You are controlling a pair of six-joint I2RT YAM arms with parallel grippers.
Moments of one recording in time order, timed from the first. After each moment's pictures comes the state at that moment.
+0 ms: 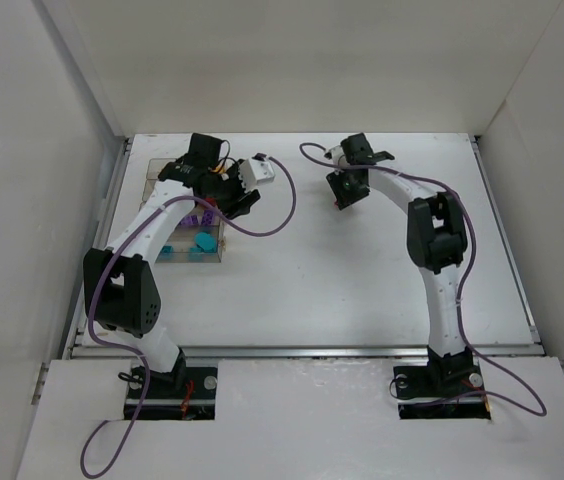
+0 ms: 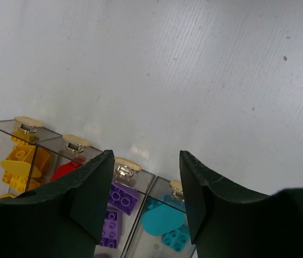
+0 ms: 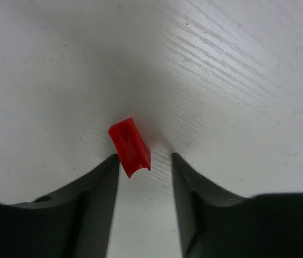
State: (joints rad) left arm -0.28 1.64 1.44 -0.72 0.49 0.85; right arm 0.33 2.30 1.90 -0.68 -0.06 -0.18
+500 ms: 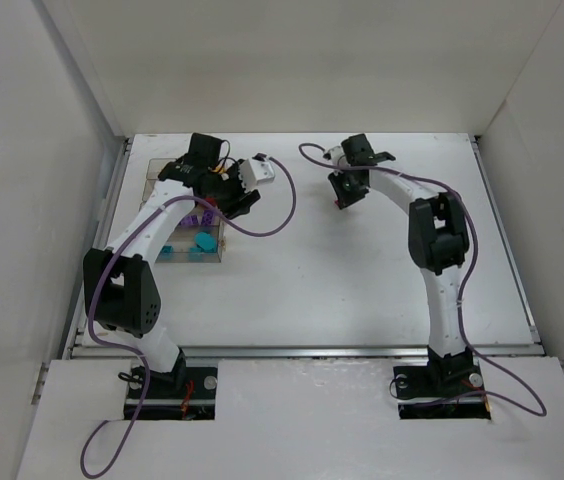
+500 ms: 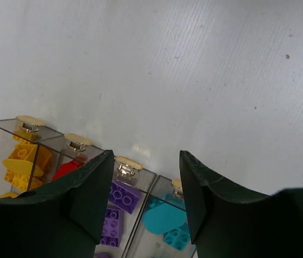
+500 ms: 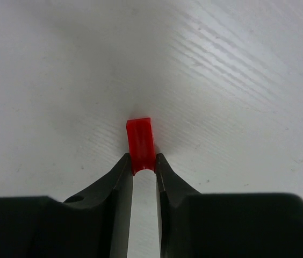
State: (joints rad) left arm -0.28 1.64 1.44 -0.72 0.47 0.85; right arm 0.33 2.31 1.92 -0.69 -0.08 -0.20
